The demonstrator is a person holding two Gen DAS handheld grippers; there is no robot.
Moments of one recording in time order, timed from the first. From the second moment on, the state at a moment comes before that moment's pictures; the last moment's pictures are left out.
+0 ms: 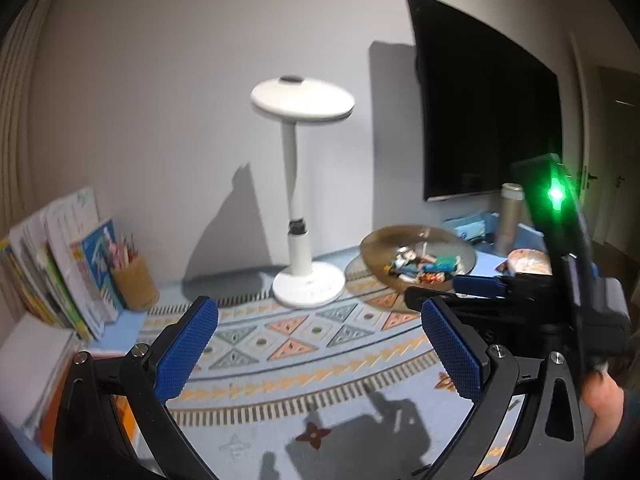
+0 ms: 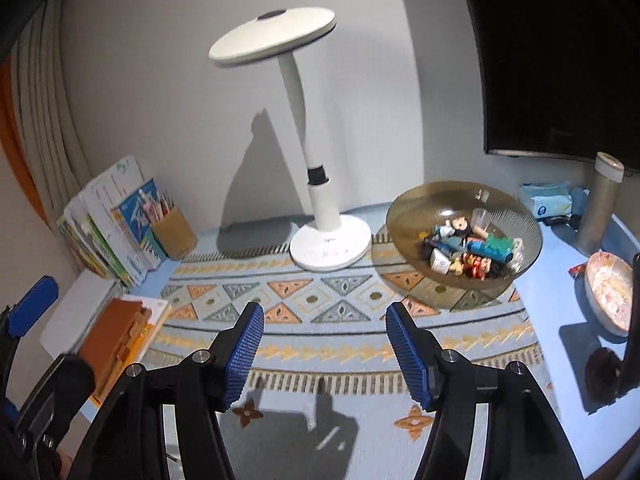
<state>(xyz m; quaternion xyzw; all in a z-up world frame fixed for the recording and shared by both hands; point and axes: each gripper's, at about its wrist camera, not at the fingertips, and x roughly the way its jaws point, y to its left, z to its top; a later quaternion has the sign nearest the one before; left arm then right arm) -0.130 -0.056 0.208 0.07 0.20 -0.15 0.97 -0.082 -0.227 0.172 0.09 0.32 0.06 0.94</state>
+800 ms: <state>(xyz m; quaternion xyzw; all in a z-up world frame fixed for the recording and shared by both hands) -0.037 -0.006 0.055 -0.04 0.32 -0.07 0.94 -0.044 -0.217 0.051 0.02 0.33 0.02 0.95</state>
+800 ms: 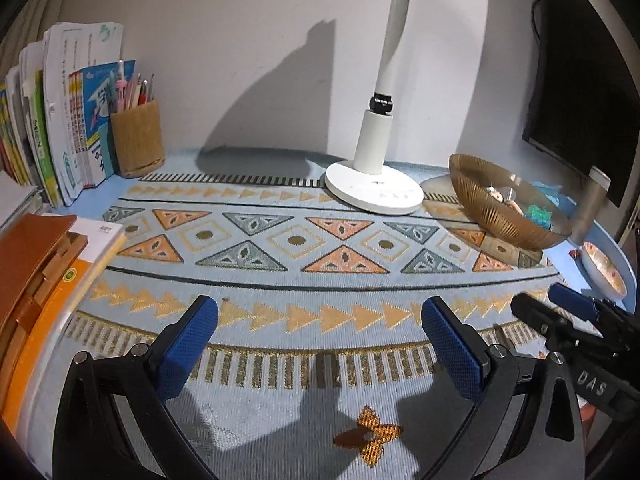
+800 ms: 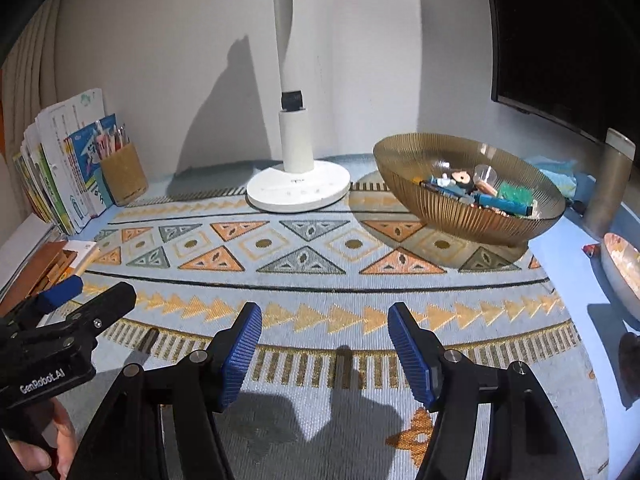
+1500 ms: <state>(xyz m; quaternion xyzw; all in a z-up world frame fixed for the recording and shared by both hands) -0.045 -0.018 0.054 0.01 0.31 -0.05 0.95 -0.043 -0.205 0.047 -0.01 0.33 -0.01 0.95</state>
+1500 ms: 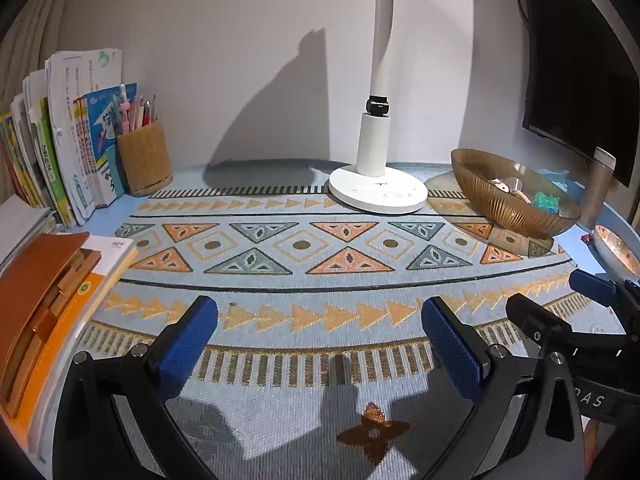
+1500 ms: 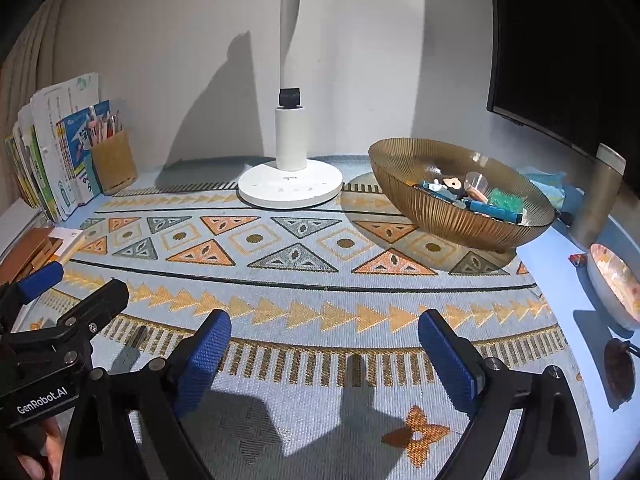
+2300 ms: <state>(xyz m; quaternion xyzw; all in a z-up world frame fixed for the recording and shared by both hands) -0.034 -0.018 0.048 0.01 0.34 -0.05 0.94 -0.030 -0.208 0.036 -0.02 0.36 -0.03 0.93</state>
